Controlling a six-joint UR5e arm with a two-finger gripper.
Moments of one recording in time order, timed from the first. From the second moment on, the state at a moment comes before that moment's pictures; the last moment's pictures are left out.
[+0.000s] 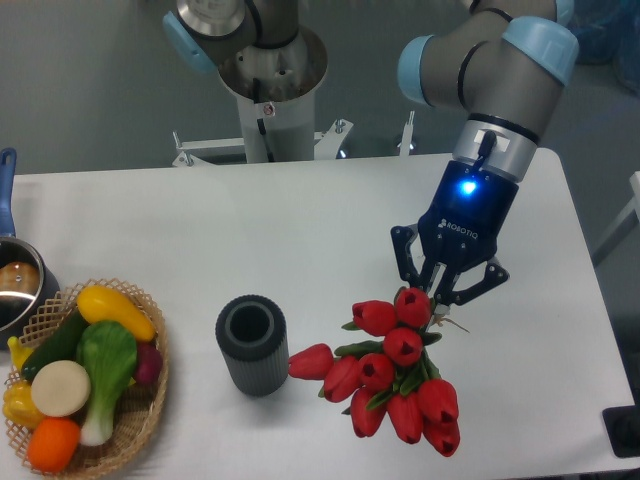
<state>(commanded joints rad) 2.72 -1.90 -1.52 -0.73 0.66 1.08</state>
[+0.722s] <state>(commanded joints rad) 2.67 -1.87 -1.62 -0.72 0.58 1.09</state>
